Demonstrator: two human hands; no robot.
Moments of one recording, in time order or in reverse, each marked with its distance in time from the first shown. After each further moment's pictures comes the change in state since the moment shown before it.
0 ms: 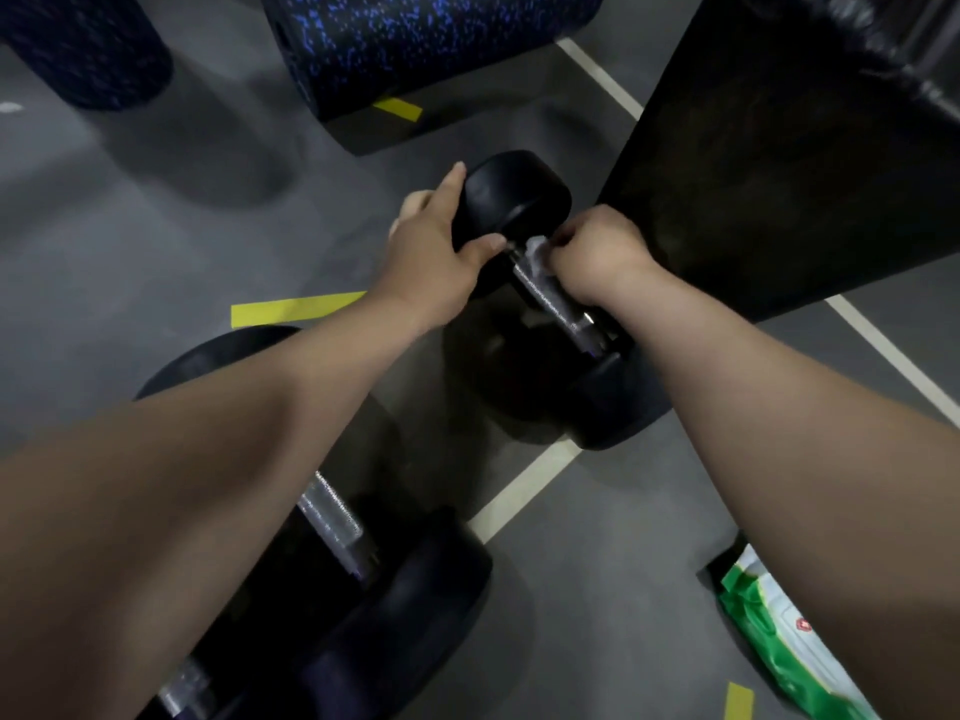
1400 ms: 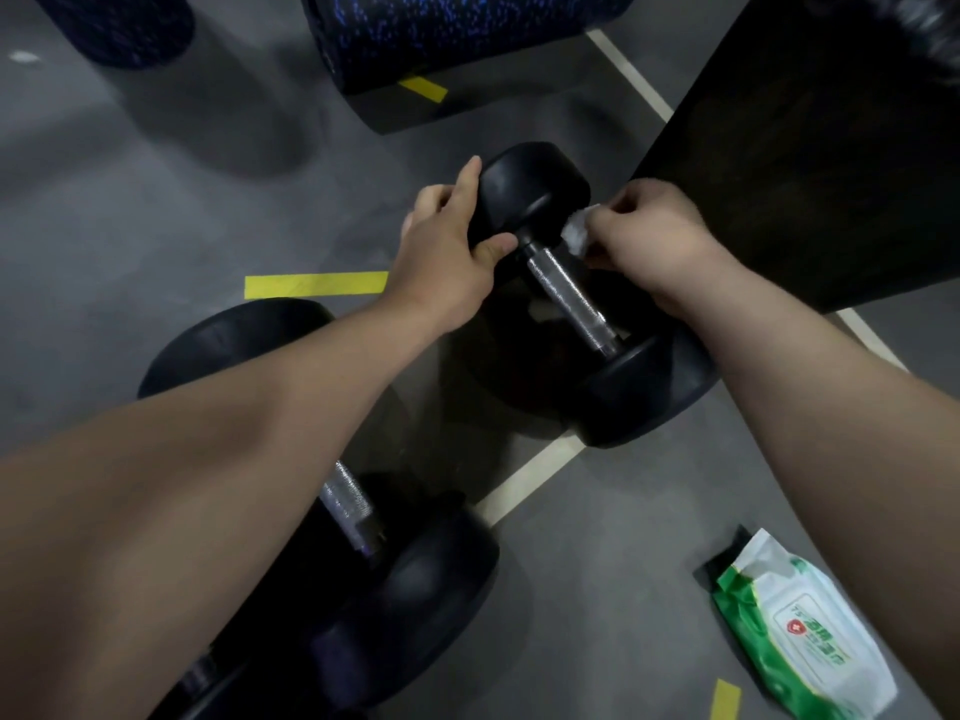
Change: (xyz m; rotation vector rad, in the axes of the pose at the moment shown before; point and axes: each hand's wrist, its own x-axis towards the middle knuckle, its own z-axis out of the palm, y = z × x) left_hand -0.017 -0.014 -0.001 0.006 0.009 0.000; right_hand -0.005 0.012 -0.013 0.494 0.042 0.029
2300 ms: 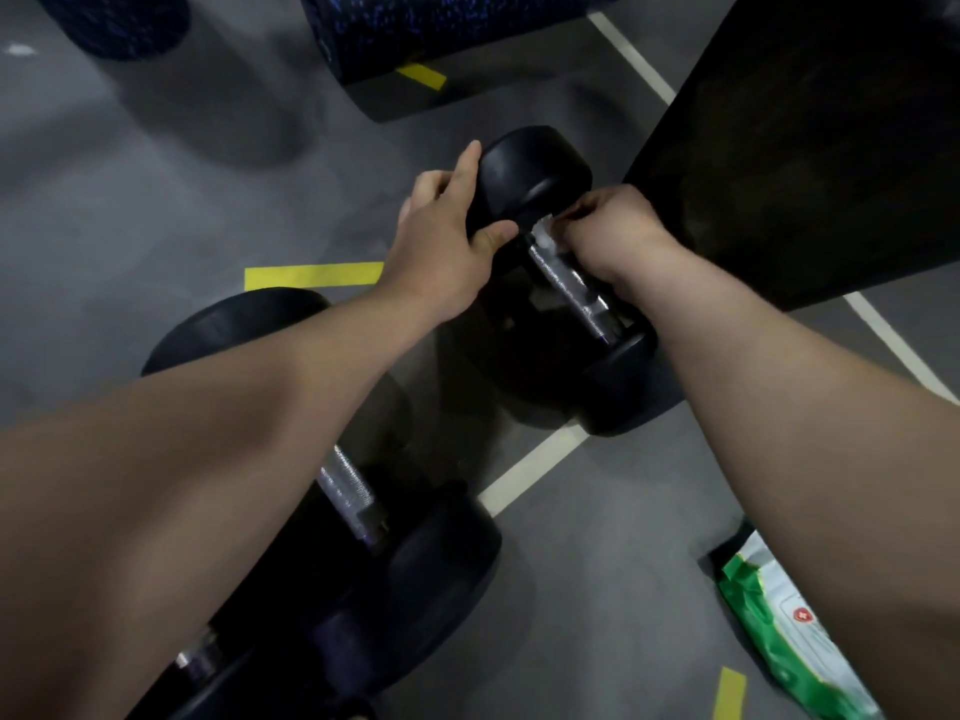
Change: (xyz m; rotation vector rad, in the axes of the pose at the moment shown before) left_hand 0.002 -0.004 0.000 0.028 0.010 0.031; right_hand 0.007 -0.001 0.030 -0.084 -0.039 0.039
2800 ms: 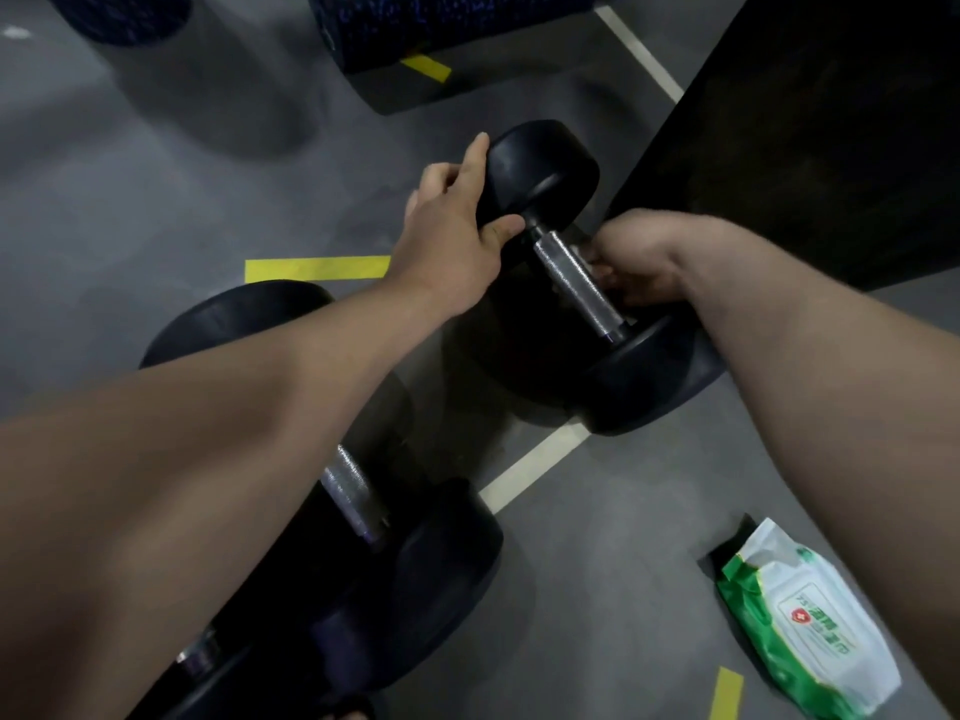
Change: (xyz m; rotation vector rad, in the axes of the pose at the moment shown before) left_hand 0.001 0.002 0.002 0.024 0.000 0.002; right_hand 0.003 0.011 -0.015 0.057 -0.435 0.326
